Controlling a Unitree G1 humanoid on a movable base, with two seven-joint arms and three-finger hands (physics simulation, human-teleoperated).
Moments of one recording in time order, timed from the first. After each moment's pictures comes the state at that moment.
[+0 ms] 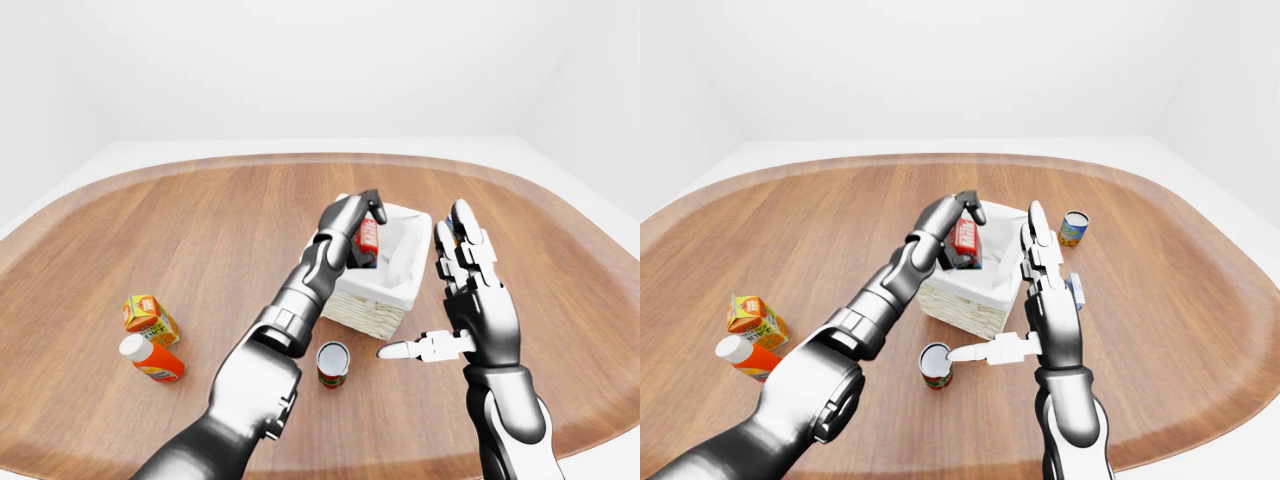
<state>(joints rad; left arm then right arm) -1.06 -0.14 -0.12 1.08 0.70 -0.09 0.15 0.22 -0.01 0.04 -0.70 -0.06 0.08 0.10</state>
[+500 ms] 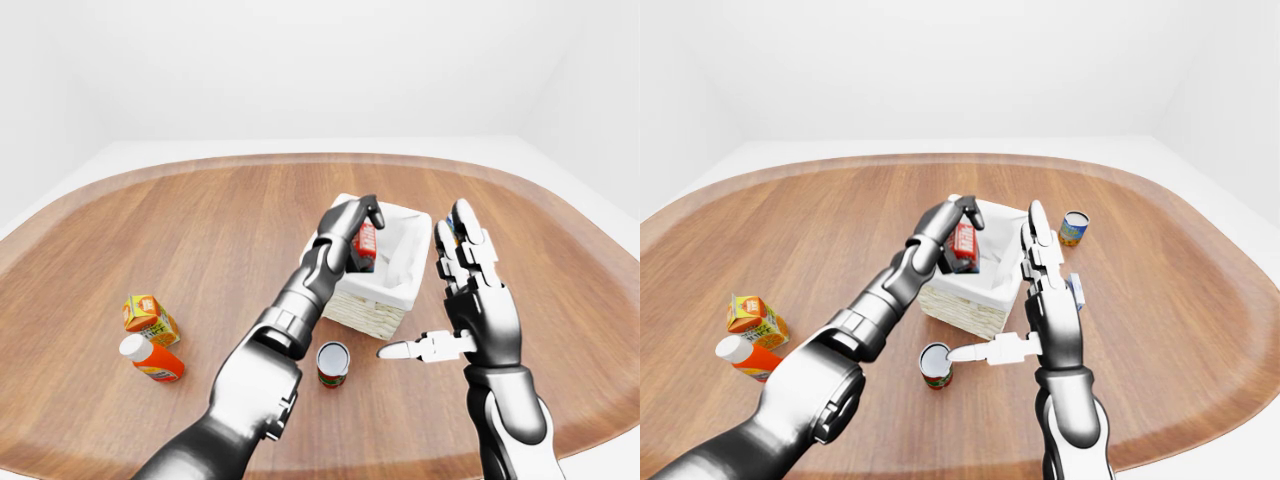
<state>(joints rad) -1.05 -0.15 -0.12 1.12 0.71 -0.09 0.16 0.22 -0.01 0.04 -0.71 -0.06 0.09 0.10</state>
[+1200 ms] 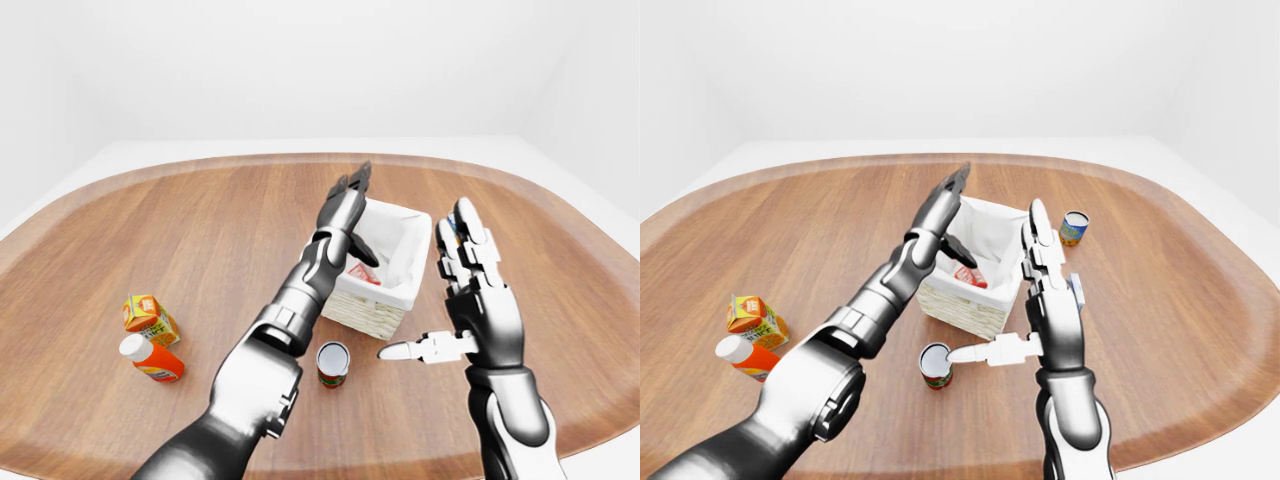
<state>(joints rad) -1.07 -0.15 -0.10 1.09 0.69 -0.09 0.20 0.22 -0.01 0.04 -0.72 -0.06 0.09 0.10</state>
